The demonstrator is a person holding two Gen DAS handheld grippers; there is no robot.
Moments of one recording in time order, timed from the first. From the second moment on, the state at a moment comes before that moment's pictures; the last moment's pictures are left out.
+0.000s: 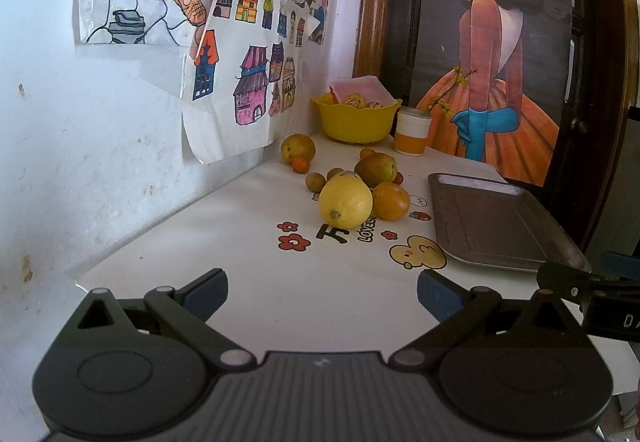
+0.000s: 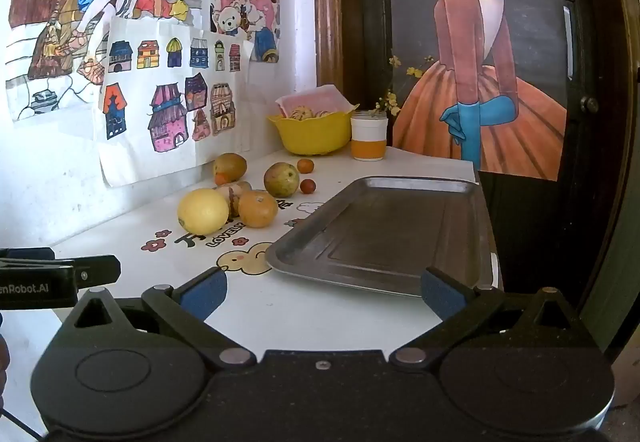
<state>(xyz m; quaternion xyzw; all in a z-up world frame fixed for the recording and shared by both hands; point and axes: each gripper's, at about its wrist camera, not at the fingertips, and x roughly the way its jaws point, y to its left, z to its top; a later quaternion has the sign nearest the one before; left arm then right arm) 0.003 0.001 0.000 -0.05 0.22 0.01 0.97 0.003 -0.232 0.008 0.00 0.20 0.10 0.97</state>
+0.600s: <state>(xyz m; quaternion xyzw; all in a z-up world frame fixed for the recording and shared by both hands) 0.000 0.003 -0.002 -0.05 0.23 0.02 0.97 0.003 -0.231 0.009 0.00 0.20 0.10 0.97</state>
